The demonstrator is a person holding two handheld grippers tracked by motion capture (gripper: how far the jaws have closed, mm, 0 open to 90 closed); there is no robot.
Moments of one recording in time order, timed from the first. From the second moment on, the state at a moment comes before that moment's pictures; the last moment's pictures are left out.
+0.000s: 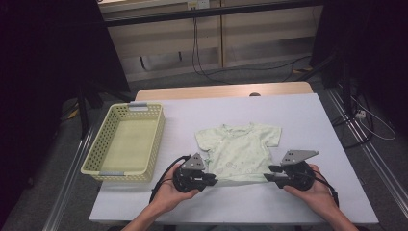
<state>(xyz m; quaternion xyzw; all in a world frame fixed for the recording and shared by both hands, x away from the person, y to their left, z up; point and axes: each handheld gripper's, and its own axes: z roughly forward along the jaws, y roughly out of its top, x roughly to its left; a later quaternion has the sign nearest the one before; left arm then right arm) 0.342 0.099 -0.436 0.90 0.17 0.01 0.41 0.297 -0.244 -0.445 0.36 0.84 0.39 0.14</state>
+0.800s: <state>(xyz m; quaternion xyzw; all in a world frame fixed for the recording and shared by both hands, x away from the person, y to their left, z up) 0.338 0.080 -0.450 0.92 0.16 0.03 0.36 0.310 -0.257 -0.456 0.41 0.83 0.35 0.14</state>
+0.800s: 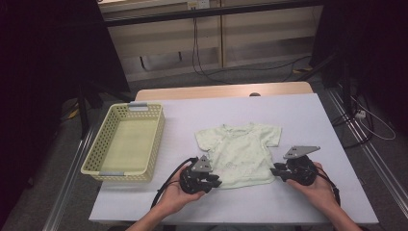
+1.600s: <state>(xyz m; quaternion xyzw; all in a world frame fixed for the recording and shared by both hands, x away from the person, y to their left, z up) 0.344 0.096 -0.442 0.90 0.19 0.01 0.39 0.296 -0.256 -0.452 0.41 0.83 0.35 0.13</state>
